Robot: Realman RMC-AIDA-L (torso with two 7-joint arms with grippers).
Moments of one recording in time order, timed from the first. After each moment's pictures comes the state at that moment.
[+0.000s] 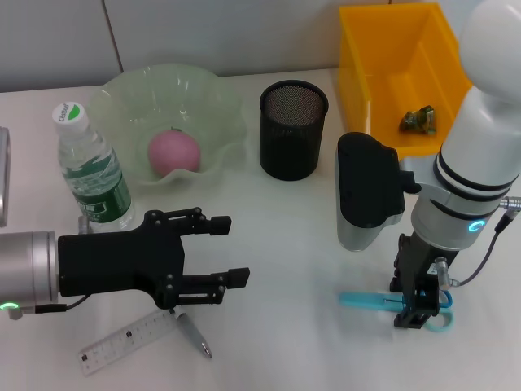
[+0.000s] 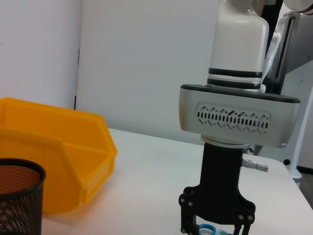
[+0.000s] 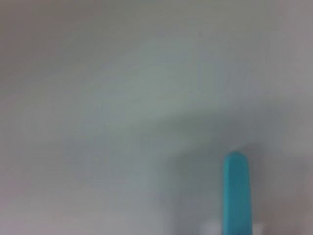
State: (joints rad) left arm -0.44 -2.06 1.17 0.72 1.67 1.56 -1.28; right arm 0.73 2.09 -1.63 -1.13 -2.68 -1.65 2.19
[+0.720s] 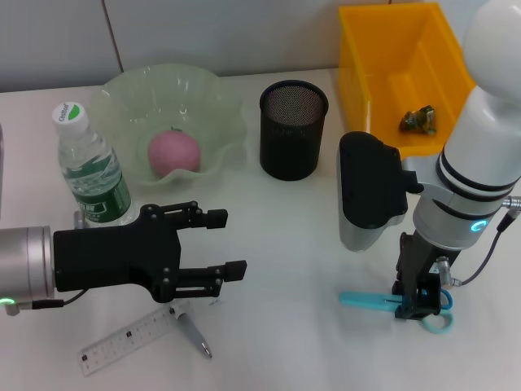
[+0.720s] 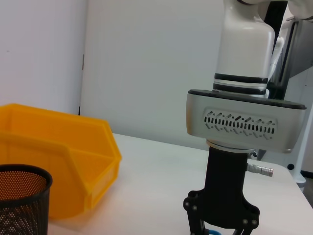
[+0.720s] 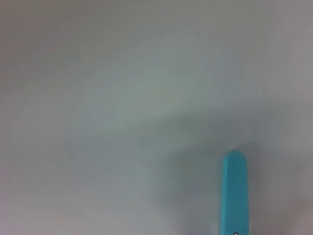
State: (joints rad) left arm -0.44 -2.06 1.15 0.72 1.67 1.57 -1.29; right arm 0.72 2.08 -1.64 -1.15 -2.68 -1.66 2.19
